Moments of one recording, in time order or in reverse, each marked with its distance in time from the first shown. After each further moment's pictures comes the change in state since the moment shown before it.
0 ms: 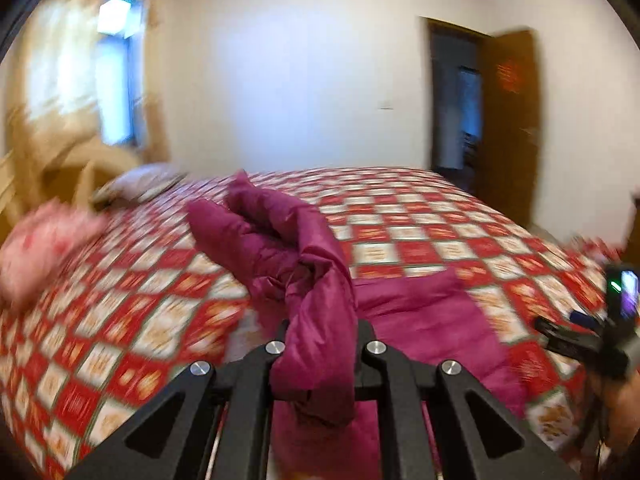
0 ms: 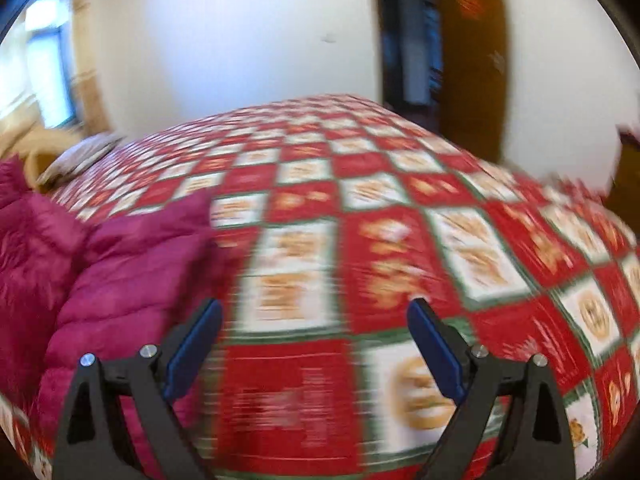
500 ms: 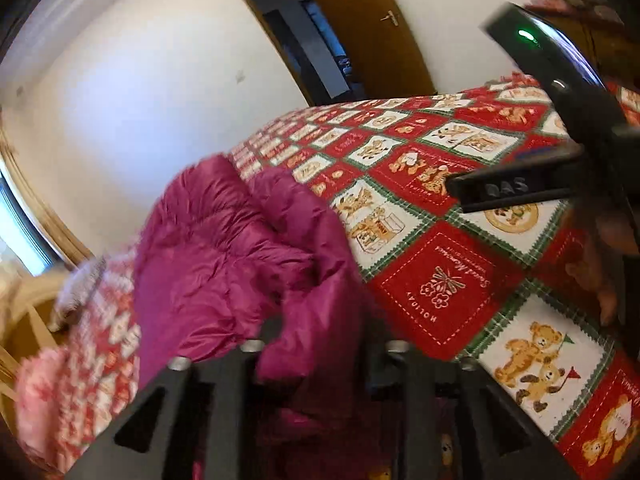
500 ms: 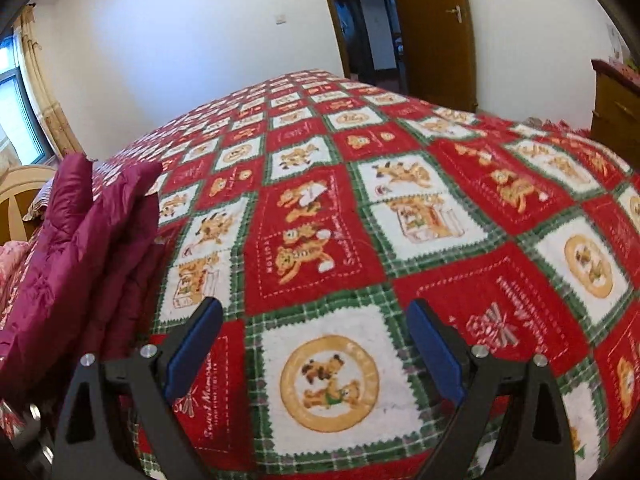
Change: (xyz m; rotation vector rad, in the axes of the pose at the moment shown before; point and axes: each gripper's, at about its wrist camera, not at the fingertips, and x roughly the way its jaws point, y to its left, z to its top) left arm 0.063 -0.181 -0.080 0.549 0.113 -0.109; right arm 0.009 -0.062 -0.012 0.124 0.060 -0.005
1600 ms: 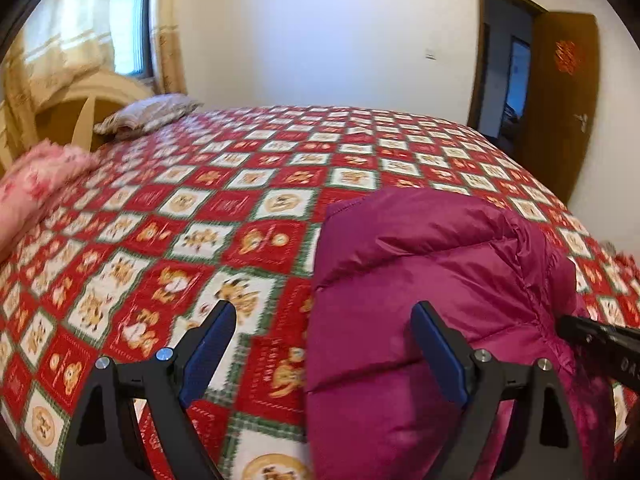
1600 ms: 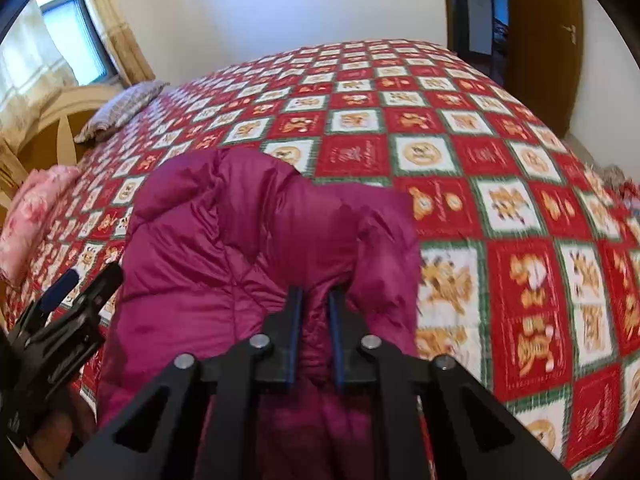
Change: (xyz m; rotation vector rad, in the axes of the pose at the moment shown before) left arm 0.087 0.221 -0.034 -0.709 0.124 0.163; right arm 0.042 0.173 0.058 -0.215 0.208 0.194
